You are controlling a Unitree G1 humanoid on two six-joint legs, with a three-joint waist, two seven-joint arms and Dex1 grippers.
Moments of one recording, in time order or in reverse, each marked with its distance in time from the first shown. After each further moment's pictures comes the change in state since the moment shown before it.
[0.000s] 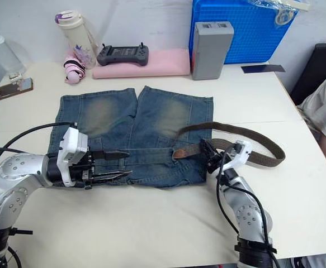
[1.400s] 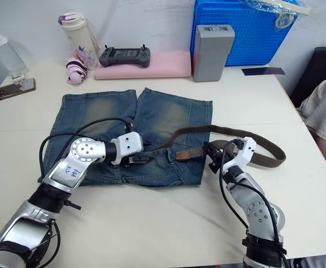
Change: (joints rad) left arm -0.402 -0.263 -0.479 0.634 0.721 -0.470 0.146; right arm -0.040 -0.054 -0.150 -0.080 0.062 0.185 -0.134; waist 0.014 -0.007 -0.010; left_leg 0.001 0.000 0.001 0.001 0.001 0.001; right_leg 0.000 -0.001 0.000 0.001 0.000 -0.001
